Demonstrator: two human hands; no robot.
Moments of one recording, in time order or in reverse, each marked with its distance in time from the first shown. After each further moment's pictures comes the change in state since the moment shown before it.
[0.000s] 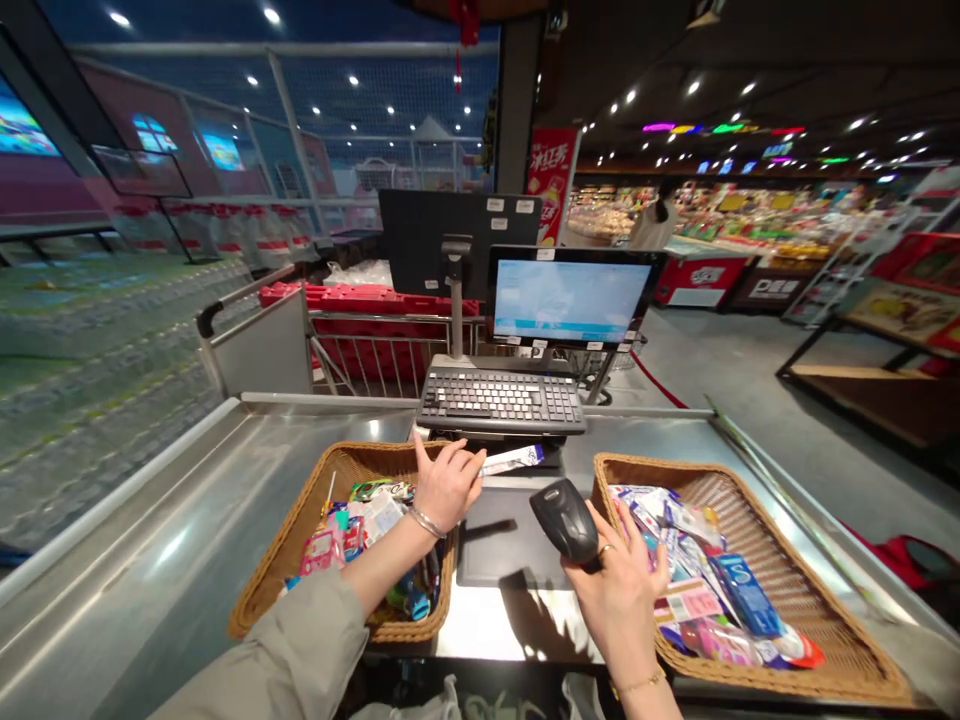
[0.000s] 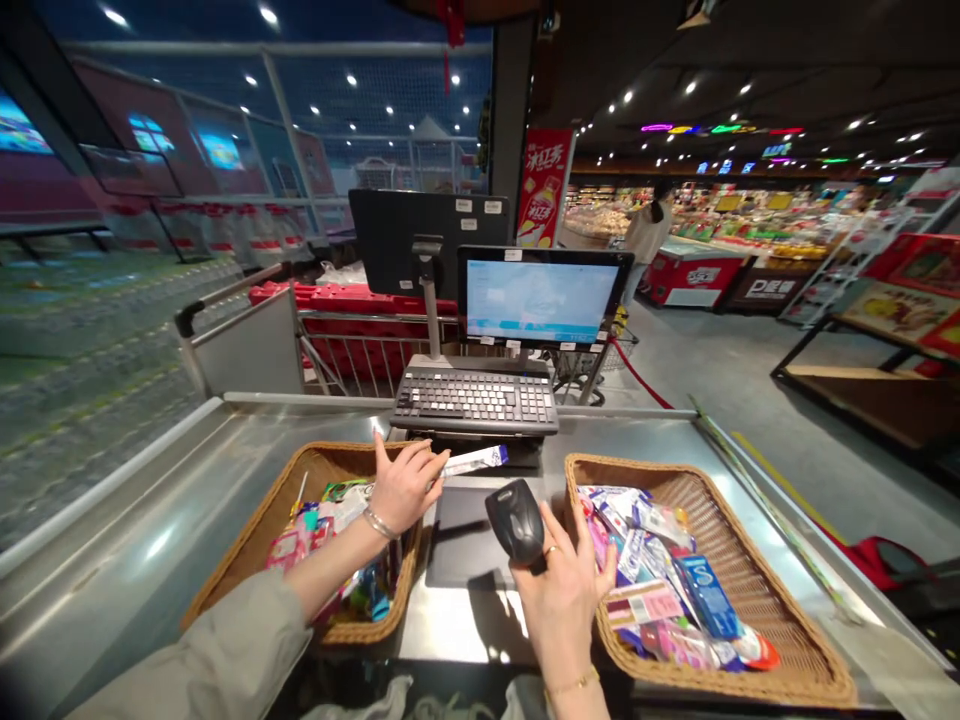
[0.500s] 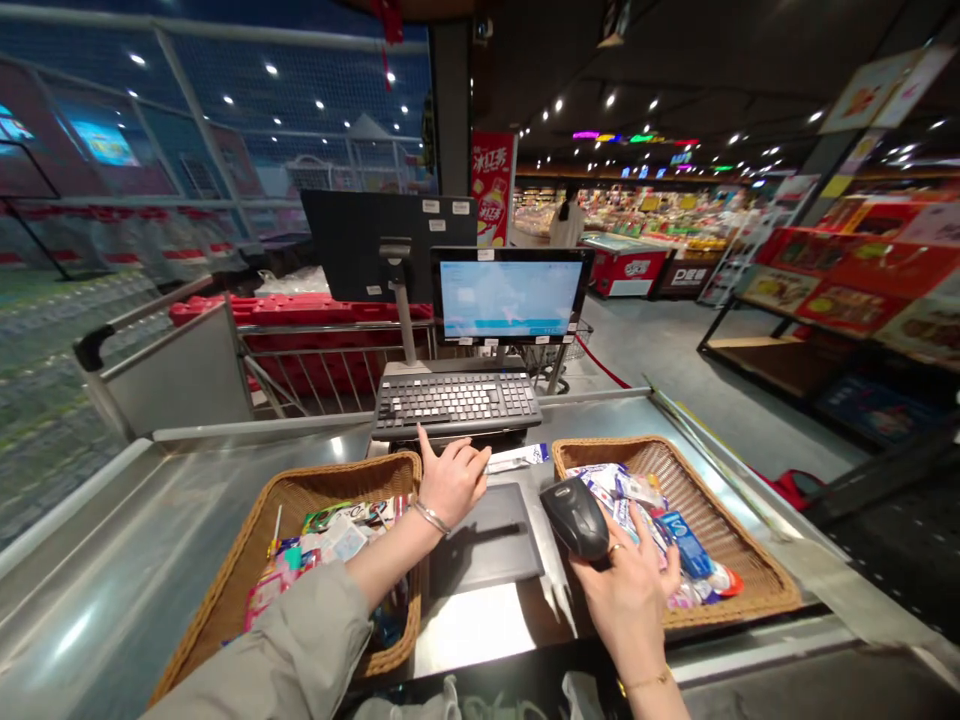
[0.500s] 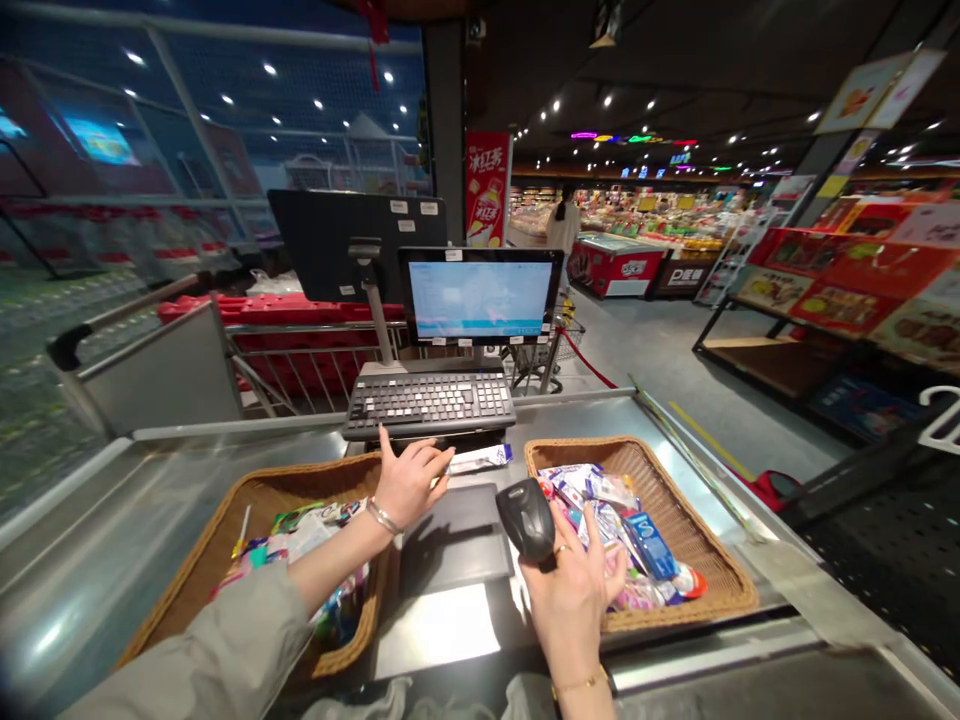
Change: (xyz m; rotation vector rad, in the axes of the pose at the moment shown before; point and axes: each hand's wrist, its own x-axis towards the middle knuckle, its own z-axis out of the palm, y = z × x) left_hand 0.044 0.042 0.020 -0.106 0.006 0.155; right_hand -0.011 0.032 -0.023 -0.118 0.169 0.139
